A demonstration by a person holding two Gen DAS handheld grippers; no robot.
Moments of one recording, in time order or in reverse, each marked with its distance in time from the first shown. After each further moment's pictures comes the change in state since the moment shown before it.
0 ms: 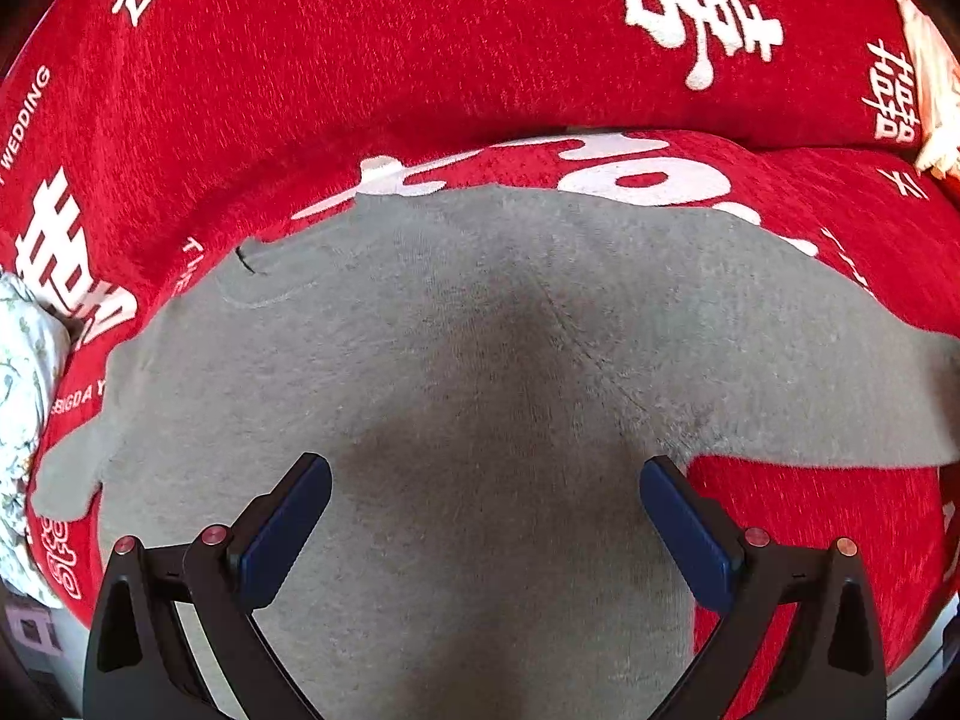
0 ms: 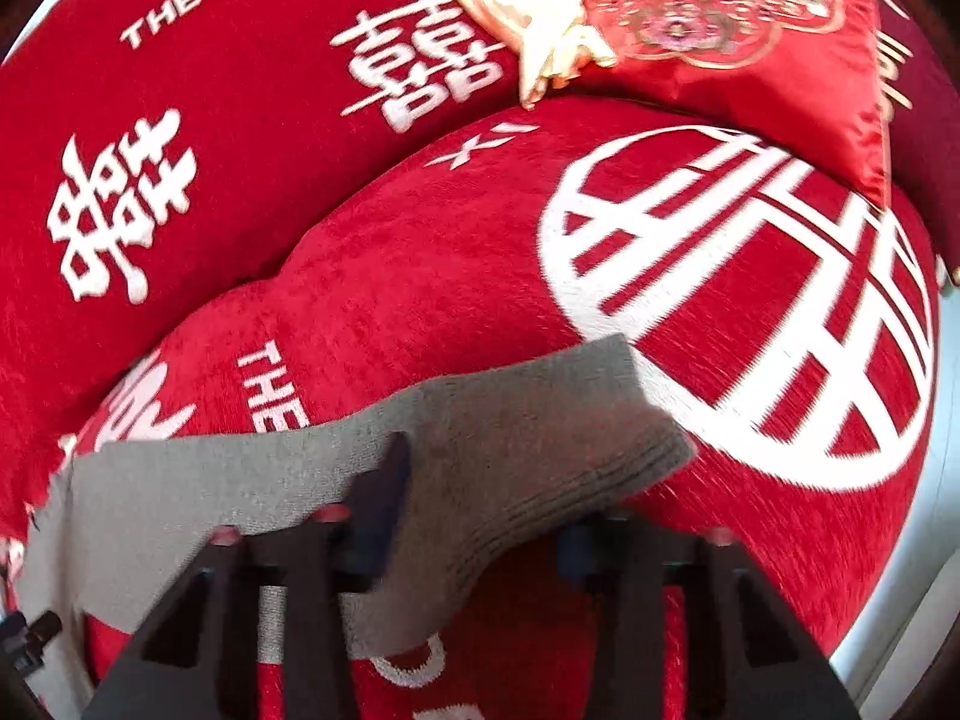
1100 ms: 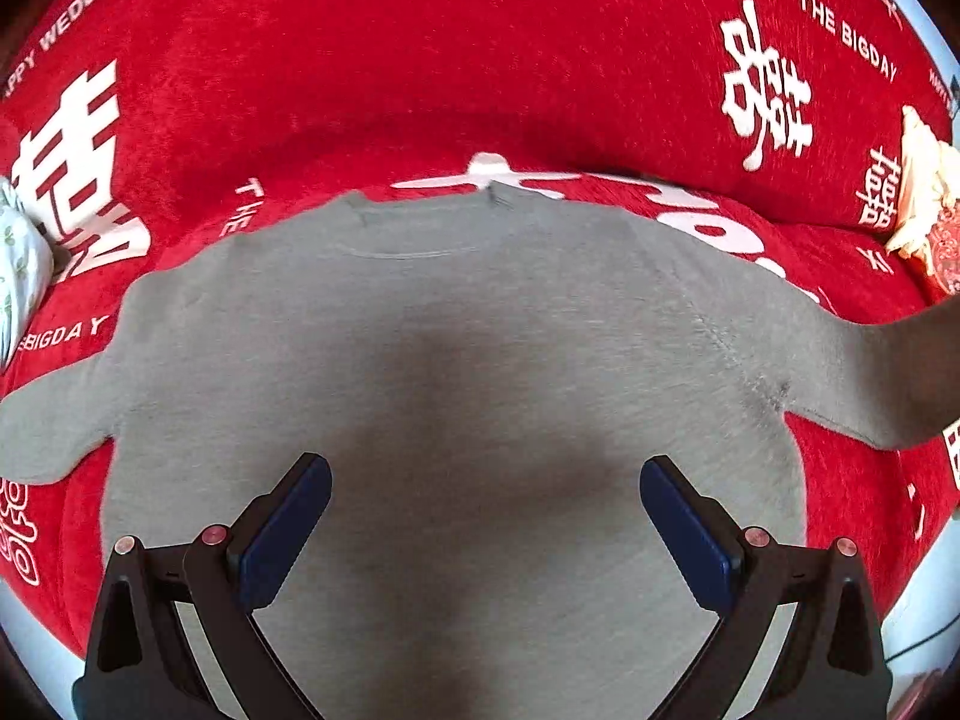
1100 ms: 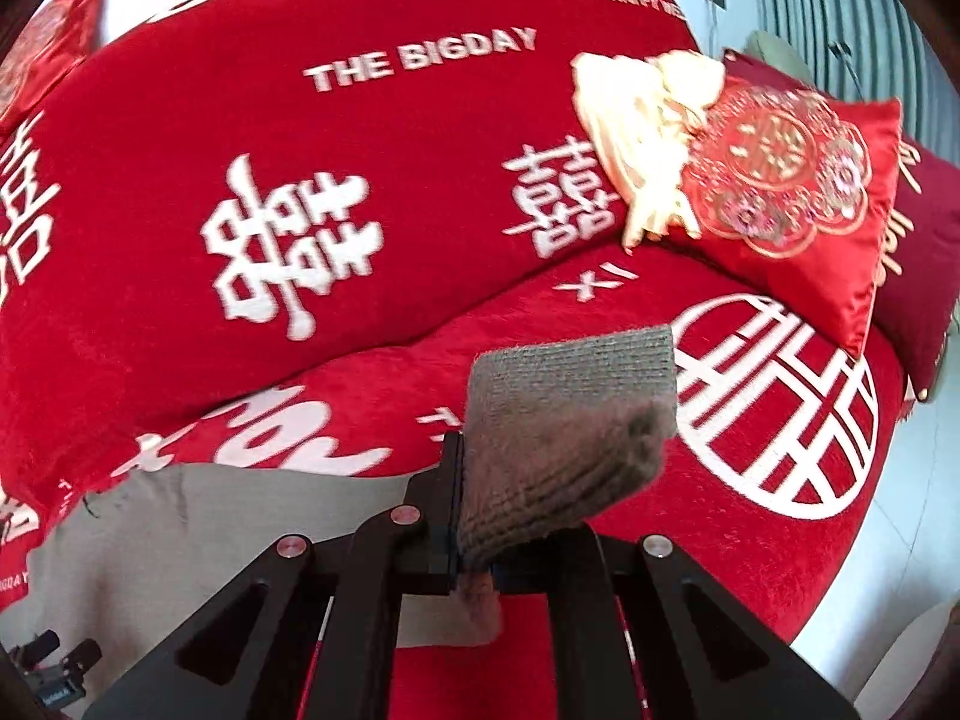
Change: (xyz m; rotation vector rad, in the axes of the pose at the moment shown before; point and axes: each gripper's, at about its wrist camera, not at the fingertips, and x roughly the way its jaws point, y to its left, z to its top) left arm -0.015 0.138 -0.045 -0.128 -0.084 -0.186; right arm -0.126 0.143 -0.006 -0.162 -0.200 -0.007
